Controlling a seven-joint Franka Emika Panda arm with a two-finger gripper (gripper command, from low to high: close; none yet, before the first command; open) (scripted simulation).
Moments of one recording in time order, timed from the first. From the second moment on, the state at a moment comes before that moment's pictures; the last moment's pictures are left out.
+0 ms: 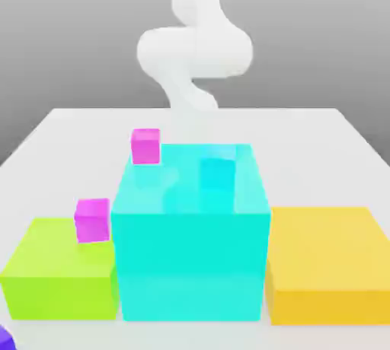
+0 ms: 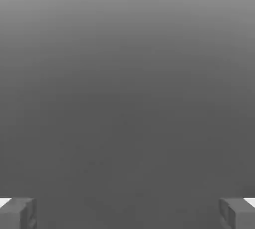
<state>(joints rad) -0.02 -0.71 -0.02 -2.28 0.00 2.32 0.81</state>
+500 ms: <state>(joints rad) -0.11 -0.16 -0.15 -2.18 0.05 2.42 0.83</state>
